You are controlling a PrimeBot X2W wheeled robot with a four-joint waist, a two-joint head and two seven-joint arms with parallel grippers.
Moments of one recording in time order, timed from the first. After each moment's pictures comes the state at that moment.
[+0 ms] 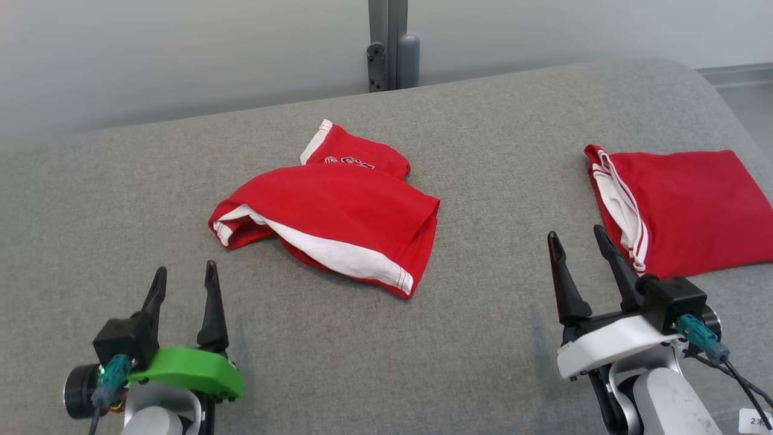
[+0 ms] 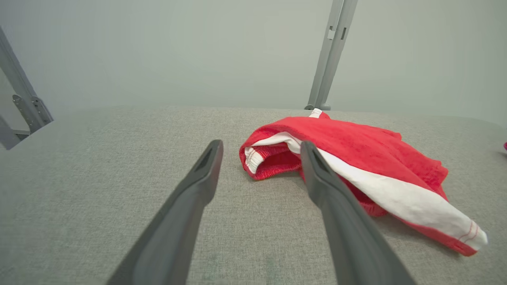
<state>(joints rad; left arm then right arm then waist) -0.17 0.31 -0.38 0.25 -0.56 0.21 -0.26 -0.12 -0.05 0.08 0.15 0.18 0.13 -0.22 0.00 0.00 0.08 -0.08</state>
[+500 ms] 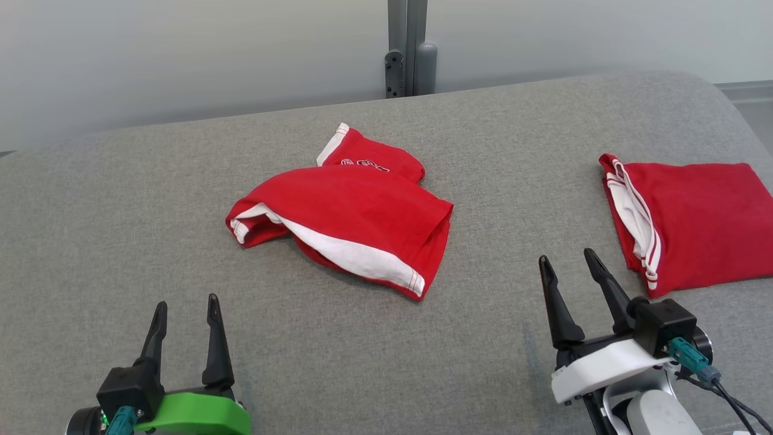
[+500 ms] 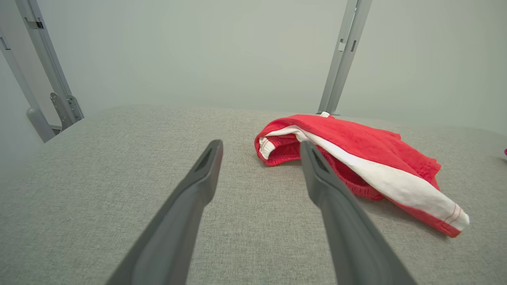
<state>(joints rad) 0.03 0.24 -0.27 0.08 -0.44 0.22 -0.26 -0.06 -0.05 0.11 0.15 0.18 0.13 -0.24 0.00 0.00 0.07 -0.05</state>
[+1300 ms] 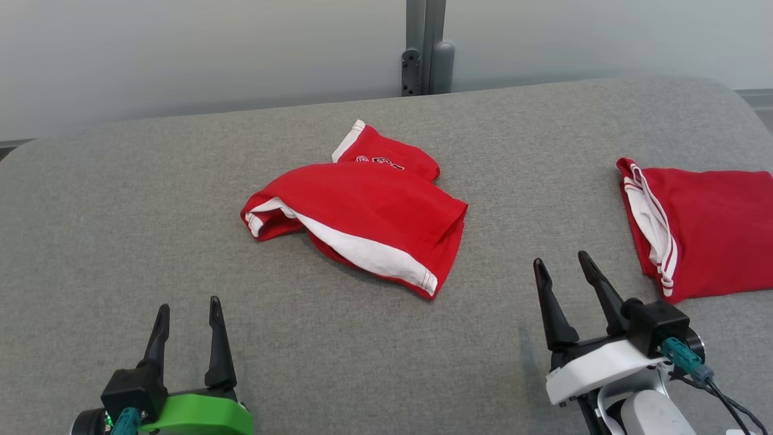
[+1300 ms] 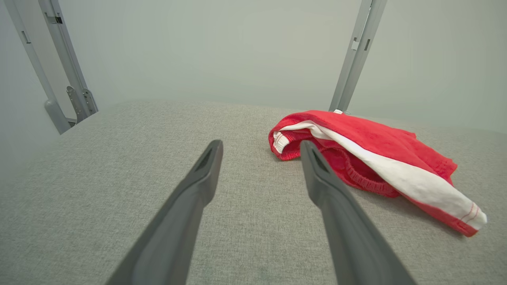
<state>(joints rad) 0.03 0.17 -0.20 0.12 -0.37 0.16 -0.26 -0.07 -0.05 0.12 0.17 0.19 0.13 -0.25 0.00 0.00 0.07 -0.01</state>
